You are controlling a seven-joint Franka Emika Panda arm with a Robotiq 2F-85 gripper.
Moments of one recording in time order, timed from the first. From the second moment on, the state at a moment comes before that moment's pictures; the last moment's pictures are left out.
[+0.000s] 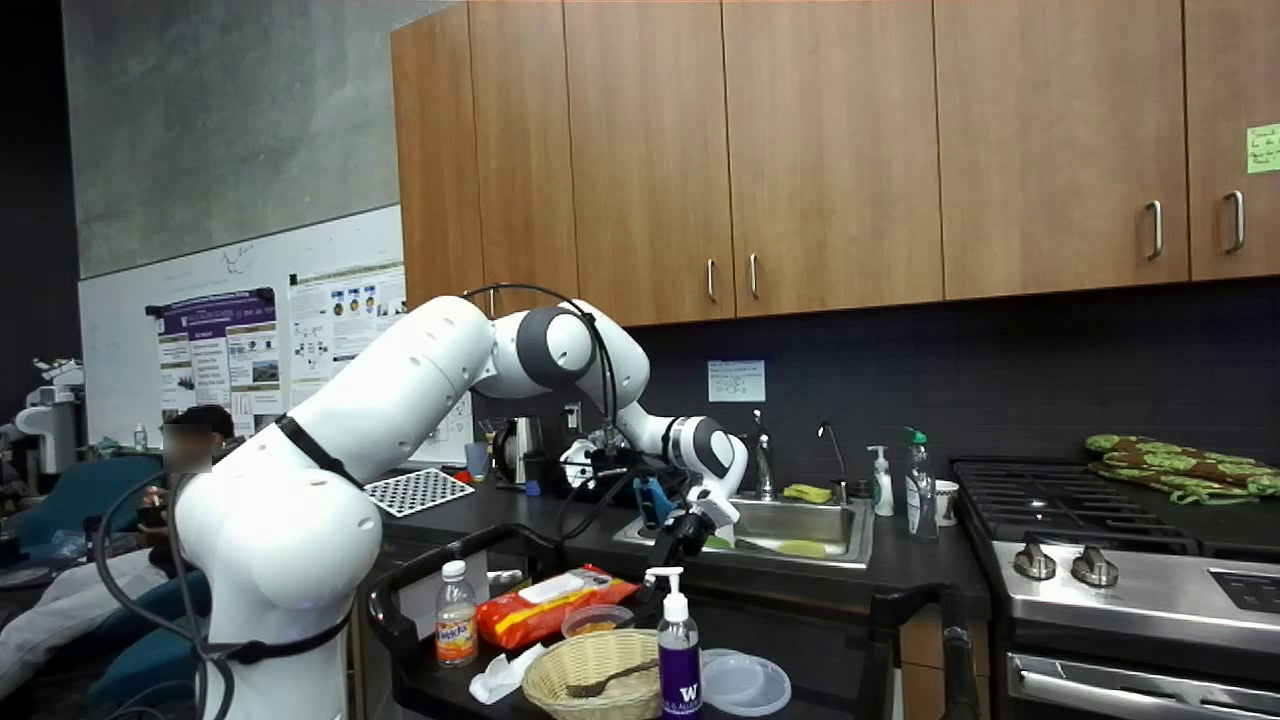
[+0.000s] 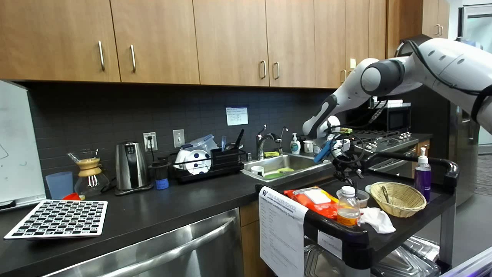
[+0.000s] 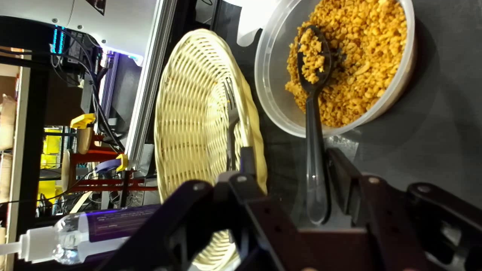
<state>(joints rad) -0.01 0.84 -0.15 -1.37 0.05 1.28 1.15</state>
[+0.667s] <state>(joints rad) -0.01 0.86 -0.15 -1.37 0.08 1.28 1.15</state>
